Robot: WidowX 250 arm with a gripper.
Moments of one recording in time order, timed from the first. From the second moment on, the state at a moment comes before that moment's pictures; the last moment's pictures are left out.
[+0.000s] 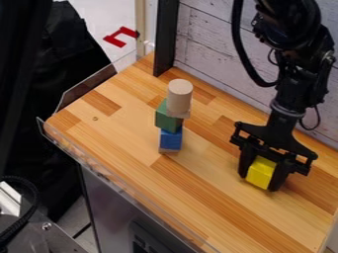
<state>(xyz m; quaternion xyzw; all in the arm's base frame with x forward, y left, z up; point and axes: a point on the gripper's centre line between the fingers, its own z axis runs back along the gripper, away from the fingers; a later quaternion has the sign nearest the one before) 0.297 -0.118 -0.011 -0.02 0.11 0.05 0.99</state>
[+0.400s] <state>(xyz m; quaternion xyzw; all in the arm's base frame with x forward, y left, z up) 0.296 -0.118 -0.010 -0.02 0.12 0.04 0.99</state>
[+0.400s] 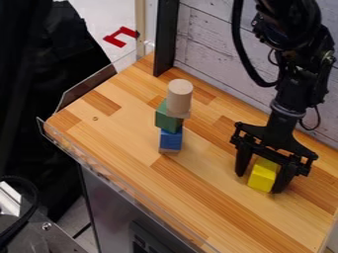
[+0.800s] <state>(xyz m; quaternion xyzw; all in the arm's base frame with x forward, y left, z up) 0.290 -0.112 0.049 -0.04 0.04 0.05 1.00</state>
